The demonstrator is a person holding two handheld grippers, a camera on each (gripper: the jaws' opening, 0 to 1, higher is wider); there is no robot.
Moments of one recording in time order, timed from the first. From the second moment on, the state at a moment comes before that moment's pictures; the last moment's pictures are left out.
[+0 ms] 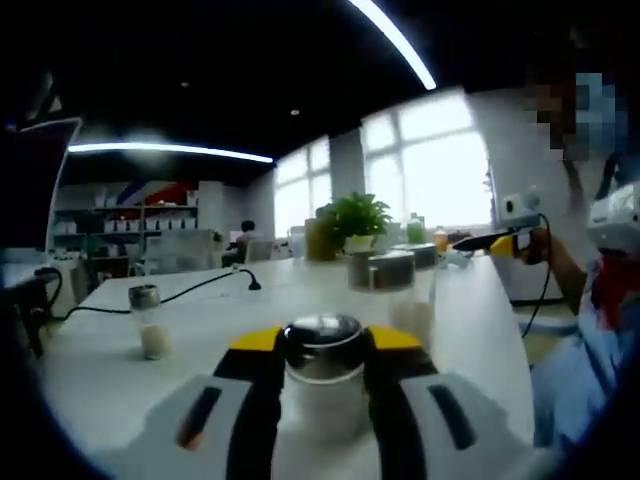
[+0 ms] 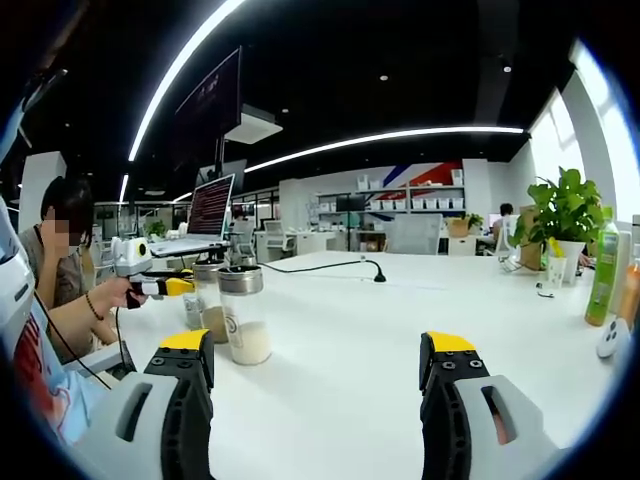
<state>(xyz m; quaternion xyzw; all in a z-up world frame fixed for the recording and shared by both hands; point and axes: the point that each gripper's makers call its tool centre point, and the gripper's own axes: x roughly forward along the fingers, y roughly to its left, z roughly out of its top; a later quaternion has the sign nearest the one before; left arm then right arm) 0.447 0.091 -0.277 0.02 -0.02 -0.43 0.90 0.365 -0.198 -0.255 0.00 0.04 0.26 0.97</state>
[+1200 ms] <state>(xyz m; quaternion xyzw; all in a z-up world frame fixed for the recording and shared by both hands) 0.442 0.076 -0.278 0.05 0.01 -0.57 0.82 0.367 -0.203 -0.253 0.00 0.04 0.26 0.97</state>
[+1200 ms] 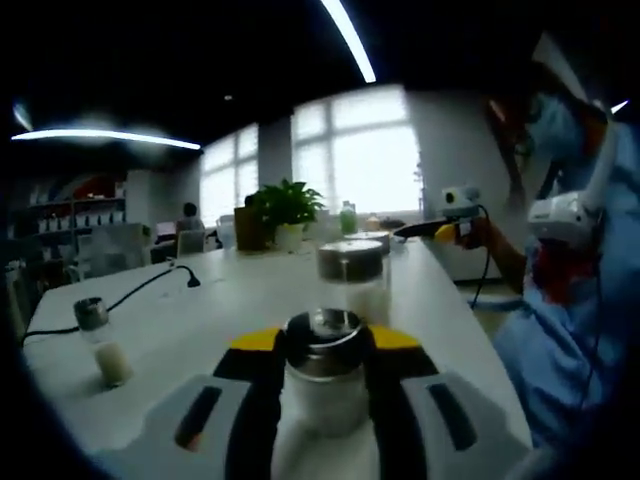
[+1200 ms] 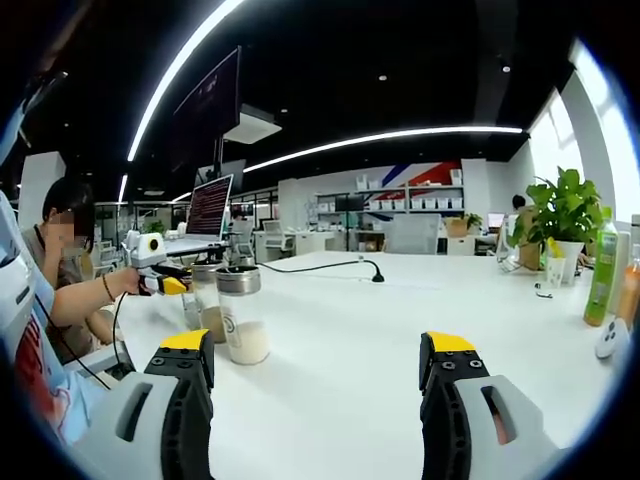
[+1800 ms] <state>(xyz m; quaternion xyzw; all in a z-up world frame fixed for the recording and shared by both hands) 0.442 0.076 -0.280 0.04 0.02 -0.58 0.81 0.368 -0.201 -0.254 0.01 0.04 0.26 0.97</state>
